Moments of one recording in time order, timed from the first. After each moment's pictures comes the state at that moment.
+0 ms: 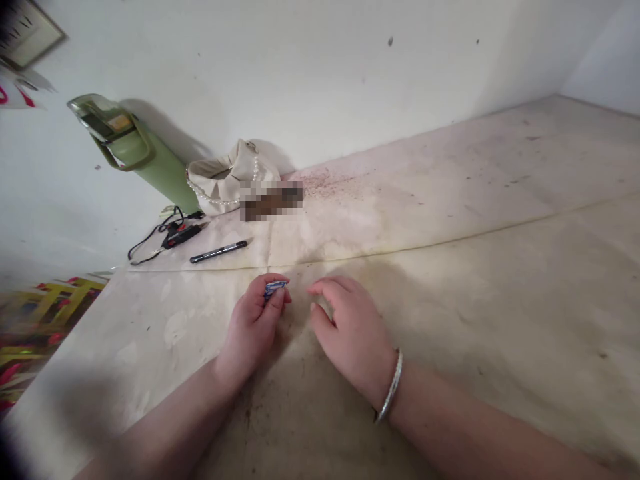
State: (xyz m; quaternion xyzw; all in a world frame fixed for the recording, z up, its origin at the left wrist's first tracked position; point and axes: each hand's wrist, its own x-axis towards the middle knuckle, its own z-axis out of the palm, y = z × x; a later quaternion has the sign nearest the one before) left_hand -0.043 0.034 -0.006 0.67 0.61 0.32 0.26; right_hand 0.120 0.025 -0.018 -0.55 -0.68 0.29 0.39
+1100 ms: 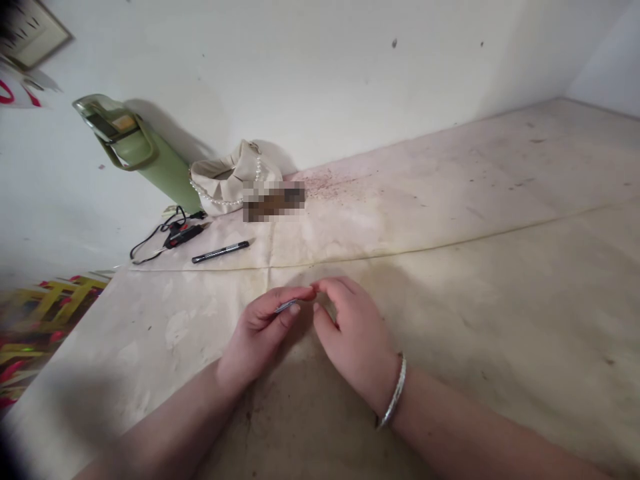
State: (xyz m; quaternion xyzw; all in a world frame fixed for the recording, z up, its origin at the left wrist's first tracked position) left_hand -0.041 0.031 -0.001 0.71 0.46 0.36 0.40; right_hand 0.120 0.023 -0.019 -0.54 -0.67 0.31 0.42
